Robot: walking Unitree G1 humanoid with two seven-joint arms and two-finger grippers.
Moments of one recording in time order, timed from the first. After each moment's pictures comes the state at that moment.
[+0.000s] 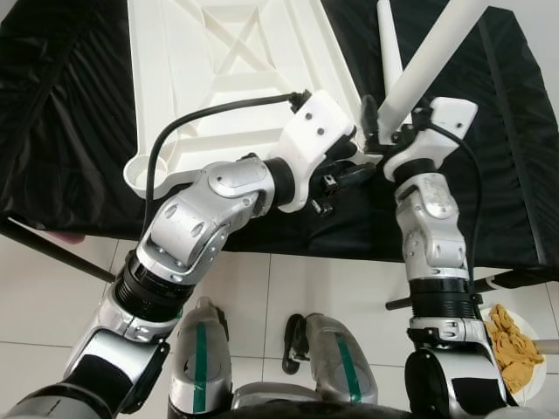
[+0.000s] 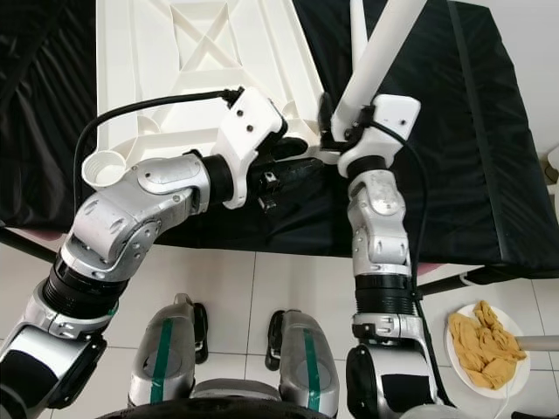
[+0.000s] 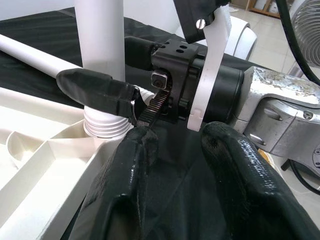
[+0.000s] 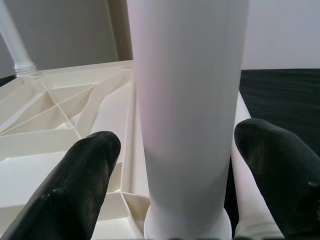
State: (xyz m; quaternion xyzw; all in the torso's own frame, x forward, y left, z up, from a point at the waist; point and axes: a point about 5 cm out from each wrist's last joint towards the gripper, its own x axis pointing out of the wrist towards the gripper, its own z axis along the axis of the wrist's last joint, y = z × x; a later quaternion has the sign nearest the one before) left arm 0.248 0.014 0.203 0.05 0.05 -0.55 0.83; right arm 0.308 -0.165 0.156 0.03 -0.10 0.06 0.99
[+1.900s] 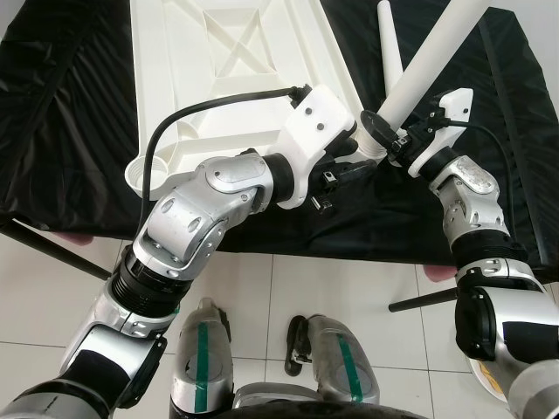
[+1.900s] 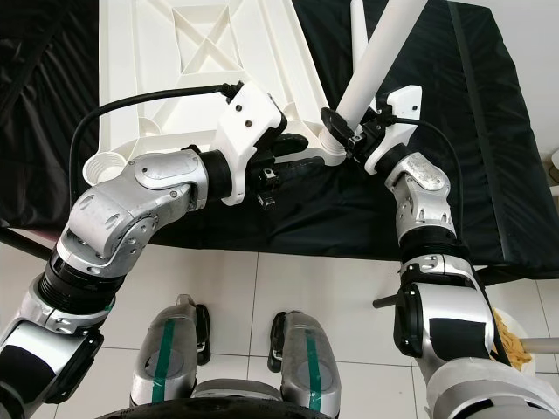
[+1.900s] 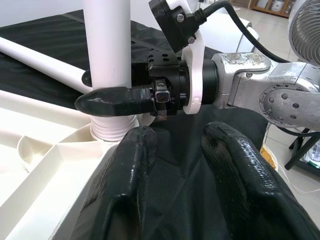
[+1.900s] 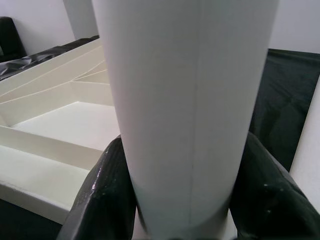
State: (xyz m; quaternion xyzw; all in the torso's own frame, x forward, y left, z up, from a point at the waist) left arm 0.249 0.015 0.207 0.06 0.05 -0.56 0.83; right arm 0.344 -0.204 0.138 -0.02 -0.05 0.29 0.96
